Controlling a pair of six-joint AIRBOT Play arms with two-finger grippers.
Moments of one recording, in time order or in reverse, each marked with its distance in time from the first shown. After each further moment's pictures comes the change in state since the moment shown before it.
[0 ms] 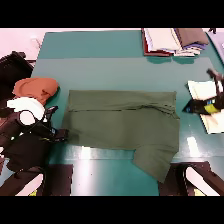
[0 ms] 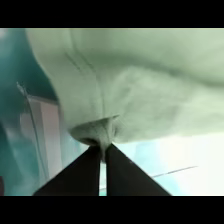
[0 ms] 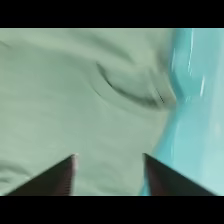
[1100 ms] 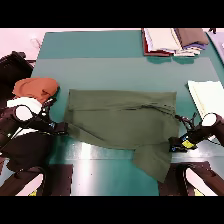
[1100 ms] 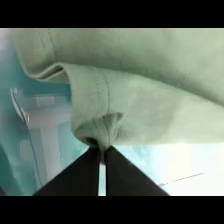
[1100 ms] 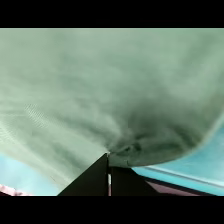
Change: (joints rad) left arm -0.002 0.005 0.064 -0.008 0.035 0.018; right arm 0.186 0.034 -0.457 0.014 0.010 0.024
